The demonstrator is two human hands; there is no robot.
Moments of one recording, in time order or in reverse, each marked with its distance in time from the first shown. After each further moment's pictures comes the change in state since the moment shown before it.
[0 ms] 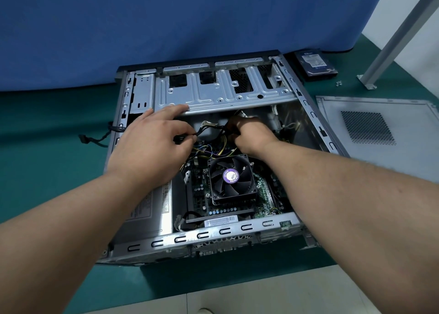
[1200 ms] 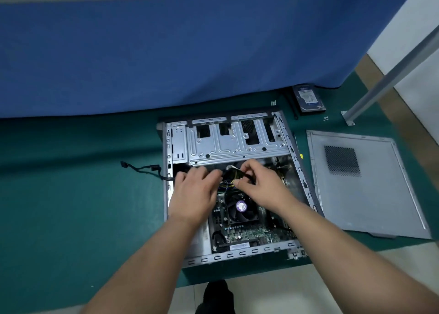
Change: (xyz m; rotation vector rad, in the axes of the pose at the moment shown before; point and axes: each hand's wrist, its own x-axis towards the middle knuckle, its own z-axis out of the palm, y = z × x) left_hand -0.005 0.007 -0.002 -0.016 0.002 -0.021; right_hand -0.089 -0.062 -0.080 0.461 -0.130 0.076
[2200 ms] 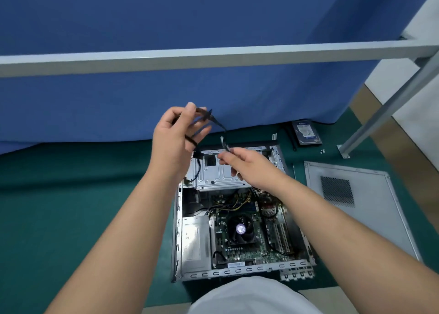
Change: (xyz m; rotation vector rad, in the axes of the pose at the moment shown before) left_hand 0.103 0.040 -0.203 -1.719 0.252 -0.322; right_hand 0.033 -0.107 -0.069 0.229 -0.091 -0.152
